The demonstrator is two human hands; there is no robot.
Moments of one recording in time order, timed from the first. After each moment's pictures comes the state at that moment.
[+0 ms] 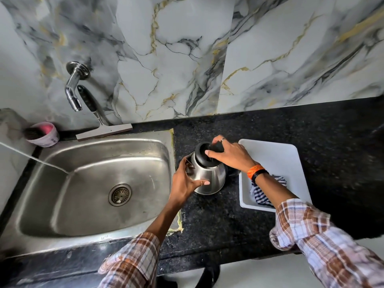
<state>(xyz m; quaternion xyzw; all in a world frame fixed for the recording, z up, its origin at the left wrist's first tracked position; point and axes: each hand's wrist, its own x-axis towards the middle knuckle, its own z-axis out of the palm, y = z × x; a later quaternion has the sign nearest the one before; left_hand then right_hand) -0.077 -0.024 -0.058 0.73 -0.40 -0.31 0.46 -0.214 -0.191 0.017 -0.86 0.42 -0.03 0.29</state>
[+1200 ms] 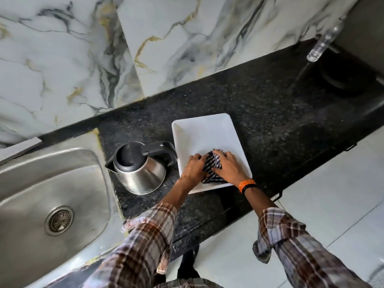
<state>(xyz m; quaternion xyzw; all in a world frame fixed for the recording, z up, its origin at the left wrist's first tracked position) -0.263 -0.165 -0.097 0.66 -0.68 -0.32 0.06 -0.423 -0.195 -0.096 -0.74 0.61 0.02 0.30</state>
